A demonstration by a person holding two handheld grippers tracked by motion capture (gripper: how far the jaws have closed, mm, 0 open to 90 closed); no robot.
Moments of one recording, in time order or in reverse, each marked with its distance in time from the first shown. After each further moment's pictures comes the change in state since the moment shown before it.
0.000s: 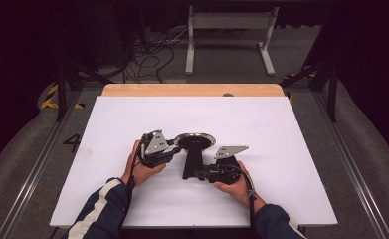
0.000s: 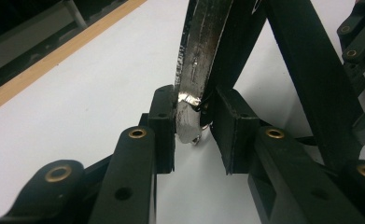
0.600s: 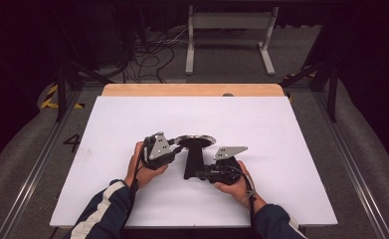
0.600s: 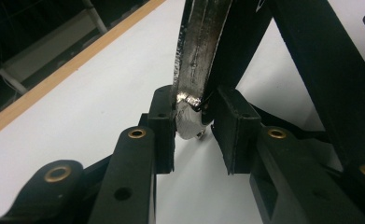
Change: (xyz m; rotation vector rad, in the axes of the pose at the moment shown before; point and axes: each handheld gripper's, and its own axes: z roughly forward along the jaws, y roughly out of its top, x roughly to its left) left arm -0.008 -0.003 0.005 0.001 0.091 0.044; right arm 0.001 0.000 -0.001 0.026 -0.046 -0.028
